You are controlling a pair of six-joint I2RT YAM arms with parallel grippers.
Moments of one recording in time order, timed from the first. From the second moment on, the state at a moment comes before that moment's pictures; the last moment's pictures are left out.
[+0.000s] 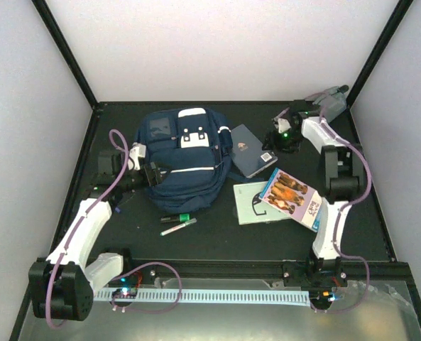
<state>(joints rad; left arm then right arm) -0.04 1.00 0.66 -0.32 0.67 -0.47 0.08 2.17 1.71 -0.85 -0.46 0.04</state>
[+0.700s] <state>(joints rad) -0.05 1.00 0.66 -0.32 0.67 -0.47 -0.01 2.34 2.23 -0.69 0.26 0.40</state>
